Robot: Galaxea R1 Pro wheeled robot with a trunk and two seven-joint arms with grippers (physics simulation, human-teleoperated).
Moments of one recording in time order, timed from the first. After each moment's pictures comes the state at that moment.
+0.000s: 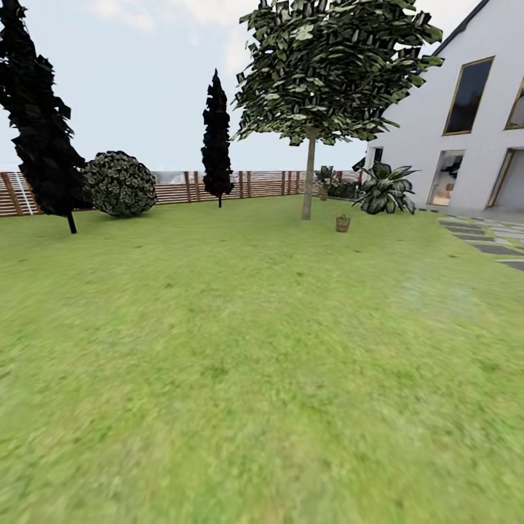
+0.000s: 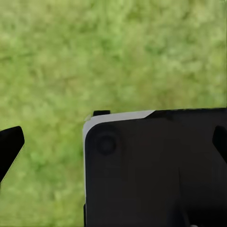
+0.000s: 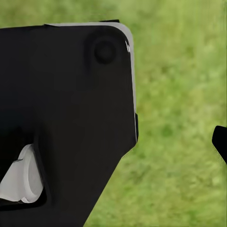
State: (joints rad) left arm -0.03 0.00 -0.02 -0.04 -0.01 -0.39 -0.01; right arm 0.00 -0.02 -0.10 -0.04 0.01 -0.08 -0.01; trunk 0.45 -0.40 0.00
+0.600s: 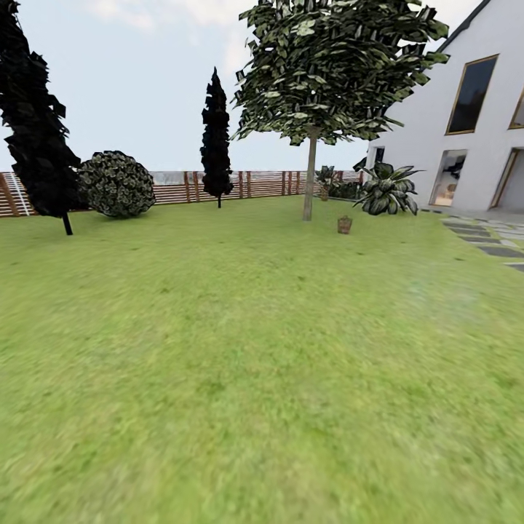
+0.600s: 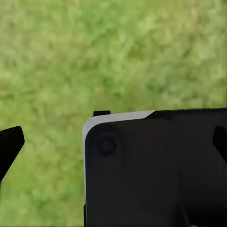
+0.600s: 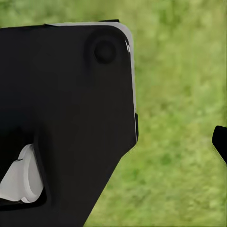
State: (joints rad) left arm -0.03 0.00 -0.02 -0.04 -0.01 -0.40 -0.01; right arm 0.00 -0.02 -0.10 -0.04 0.01 -0.08 -0.01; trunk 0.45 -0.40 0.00
